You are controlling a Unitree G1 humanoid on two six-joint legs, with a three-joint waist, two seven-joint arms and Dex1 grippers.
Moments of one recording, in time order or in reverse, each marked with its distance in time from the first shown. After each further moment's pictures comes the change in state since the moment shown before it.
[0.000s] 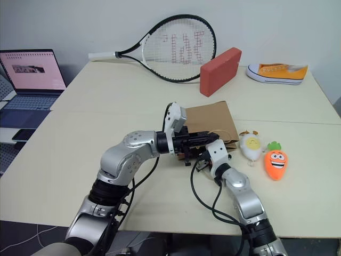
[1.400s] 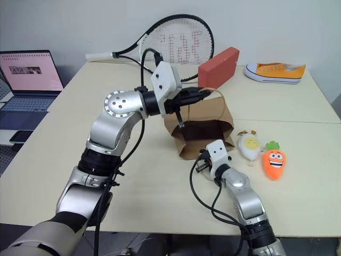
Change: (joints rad) left arm -0.226 0.088 -0.001 0.124 0.225 -0.362 -0.008; right arm 0.006 -0.022 0.013 -0.096 -0.008 0.131 0.064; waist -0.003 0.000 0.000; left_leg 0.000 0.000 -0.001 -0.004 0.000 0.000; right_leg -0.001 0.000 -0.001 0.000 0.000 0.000
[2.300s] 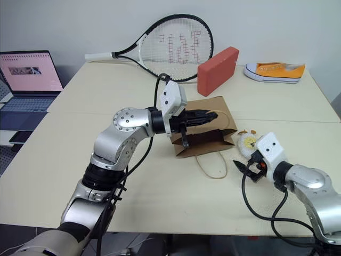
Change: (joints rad) left arm 0.073 -0.040 -0.017 -0.114 -0.073 0.197 0.004; right arm 0.161 -0.569 -0.296 -0.352 0.150 0.225 0.211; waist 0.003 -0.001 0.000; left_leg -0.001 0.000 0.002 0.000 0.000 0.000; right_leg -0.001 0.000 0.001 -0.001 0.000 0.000
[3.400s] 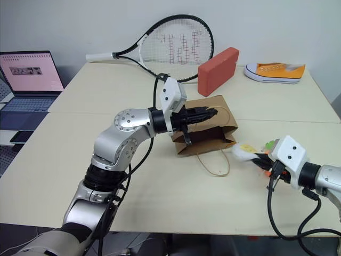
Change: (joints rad) left arm 0.001 -0.022 0.014 0.009 -0.017 0.033 0.066; right arm 0.092 -0.167 -0.281 -0.198 0.328 -0.006 0.302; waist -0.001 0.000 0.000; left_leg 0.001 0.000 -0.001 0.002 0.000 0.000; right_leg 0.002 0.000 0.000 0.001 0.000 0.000
